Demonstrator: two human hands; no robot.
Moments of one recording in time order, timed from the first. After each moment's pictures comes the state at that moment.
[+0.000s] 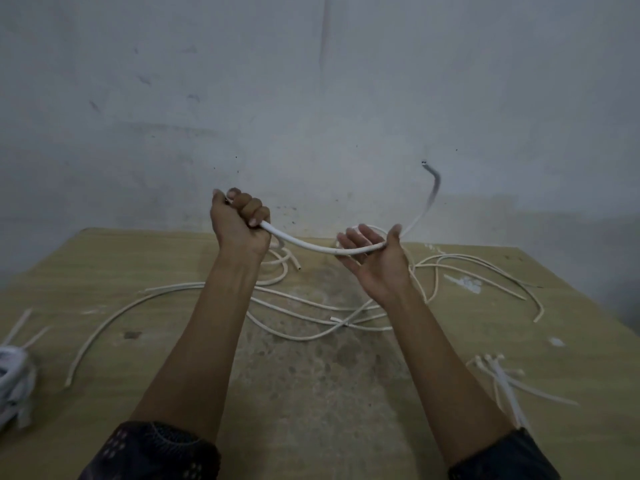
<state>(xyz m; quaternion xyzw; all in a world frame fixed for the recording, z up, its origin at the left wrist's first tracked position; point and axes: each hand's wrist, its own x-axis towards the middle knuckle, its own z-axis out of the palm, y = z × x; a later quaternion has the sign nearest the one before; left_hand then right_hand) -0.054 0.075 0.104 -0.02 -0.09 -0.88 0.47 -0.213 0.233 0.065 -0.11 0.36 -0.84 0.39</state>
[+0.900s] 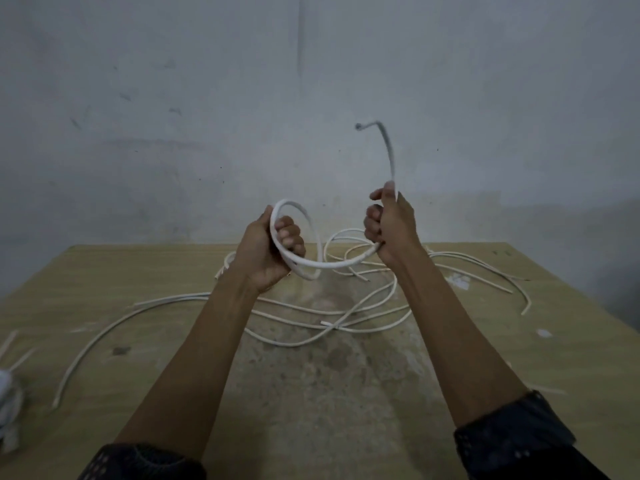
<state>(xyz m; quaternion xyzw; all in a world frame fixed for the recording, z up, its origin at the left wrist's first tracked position) -0.076 0.108 0.087 0.00 -0.28 -0.95 0.16 -0.231 0.241 0.127 -0.25 0.52 -0.80 0.17</state>
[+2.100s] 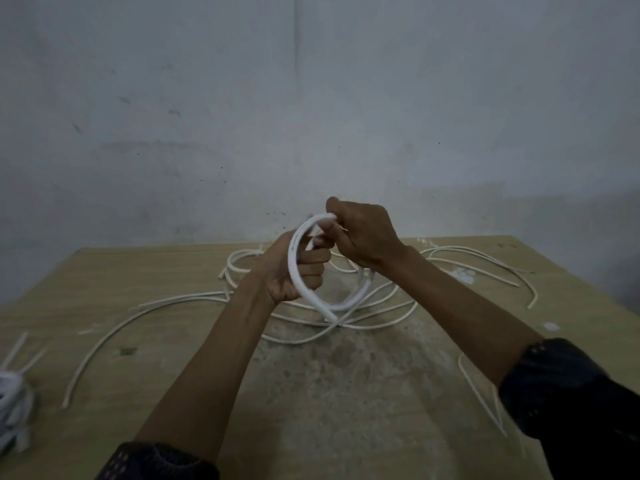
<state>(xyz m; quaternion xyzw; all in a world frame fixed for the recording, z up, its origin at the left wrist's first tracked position) -0.081 0.135 0.086 -0.07 -0.33 -0.94 -0.09 -0.219 0.237 0.112 -0.65 0.60 -0.31 -0.34</state>
